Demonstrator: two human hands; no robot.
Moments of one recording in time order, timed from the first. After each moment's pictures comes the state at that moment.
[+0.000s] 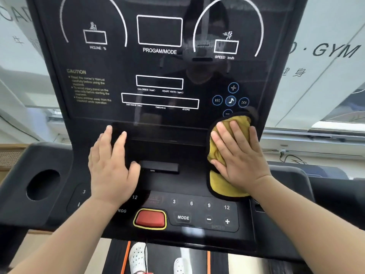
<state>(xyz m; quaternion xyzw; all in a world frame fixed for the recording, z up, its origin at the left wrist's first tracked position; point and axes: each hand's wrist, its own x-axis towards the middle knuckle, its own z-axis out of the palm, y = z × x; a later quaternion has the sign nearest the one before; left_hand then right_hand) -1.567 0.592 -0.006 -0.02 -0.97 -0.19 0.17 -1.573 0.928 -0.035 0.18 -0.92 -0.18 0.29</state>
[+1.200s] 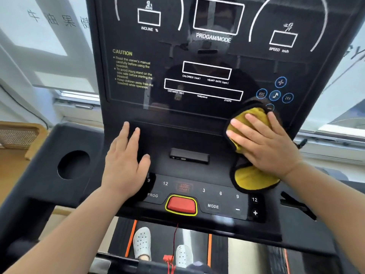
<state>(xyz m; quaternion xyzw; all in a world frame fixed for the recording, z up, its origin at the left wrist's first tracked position) -1.561 0.528 -0.013 -0.02 -0.97 -0.25 0.03 -1.590 0.916 0.001 0.31 -0.89 -0.21 0.27</state>
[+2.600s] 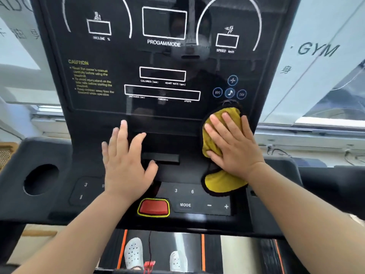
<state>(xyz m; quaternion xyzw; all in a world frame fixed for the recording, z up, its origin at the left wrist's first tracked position) -1.553 0.609 -0.001 -0.08 -0.97 -0.20 0.09 -1.570 0.920 -0.019 0.19 -0.93 -0.19 0.25</state>
